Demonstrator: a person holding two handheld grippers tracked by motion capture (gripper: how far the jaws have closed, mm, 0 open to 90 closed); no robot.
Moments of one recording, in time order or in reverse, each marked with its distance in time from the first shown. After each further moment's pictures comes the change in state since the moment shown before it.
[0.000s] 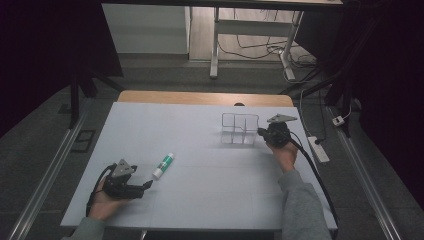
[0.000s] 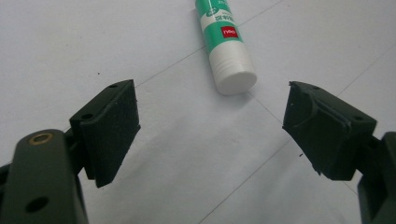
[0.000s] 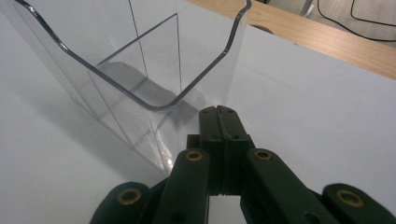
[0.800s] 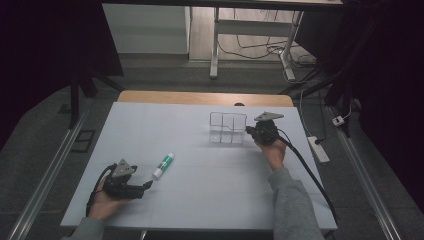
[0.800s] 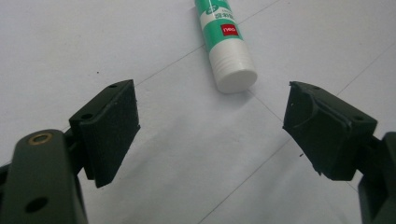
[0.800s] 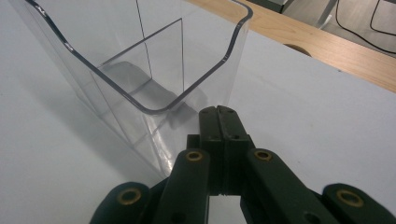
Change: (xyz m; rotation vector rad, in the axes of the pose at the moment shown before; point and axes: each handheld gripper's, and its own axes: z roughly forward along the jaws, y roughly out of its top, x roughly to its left) left arm 0.000 0.000 0.001 0.007 -0.002 0.006; right arm 0.027 0.018 0.021 -0.007 0.043 -0.043
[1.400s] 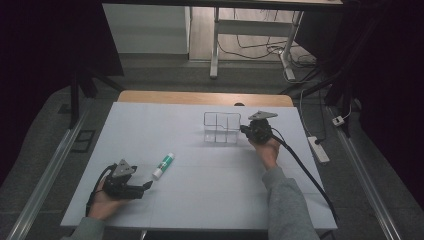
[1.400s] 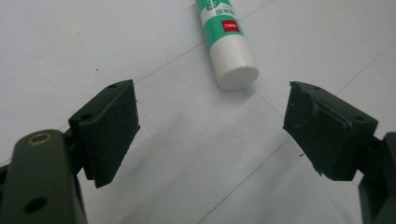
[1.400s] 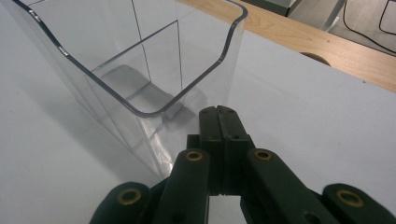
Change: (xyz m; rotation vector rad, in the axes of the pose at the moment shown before) left arm 0.001 -0.001 0.001 0.007 -0.003 0.001; right arm 0.011 0.007 0.014 -0.010 0.016 0.018
